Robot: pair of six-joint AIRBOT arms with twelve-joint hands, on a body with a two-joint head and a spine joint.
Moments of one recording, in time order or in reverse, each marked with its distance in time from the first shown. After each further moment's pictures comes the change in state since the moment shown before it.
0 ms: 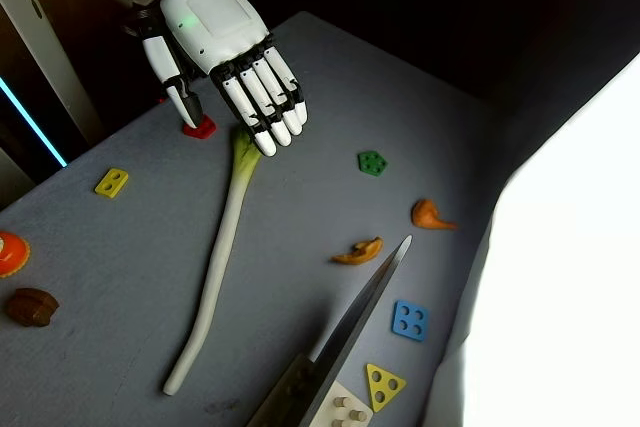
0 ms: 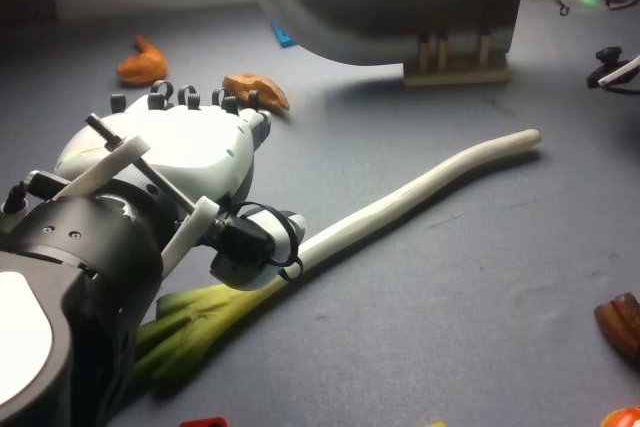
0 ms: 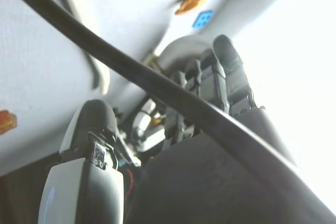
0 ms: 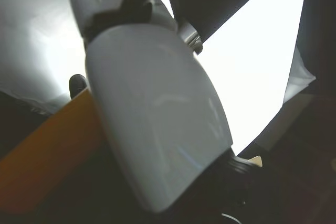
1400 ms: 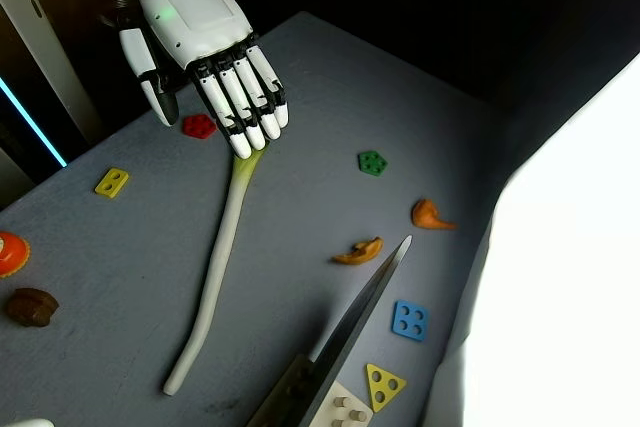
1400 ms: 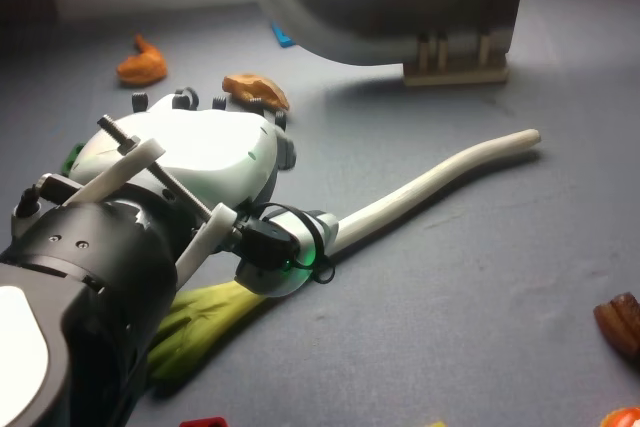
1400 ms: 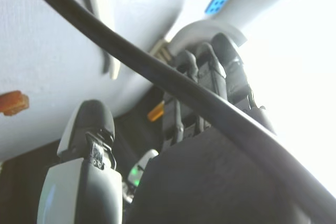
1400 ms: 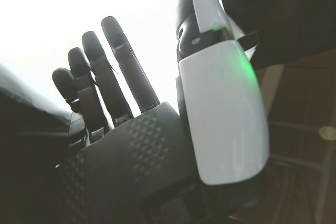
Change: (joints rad) left arm -0.030 -0.002 -0.034 -0.007 -0.005 -0.002; right arm 0.192 0.677 -0.763 -0.431 -0.085 0.301
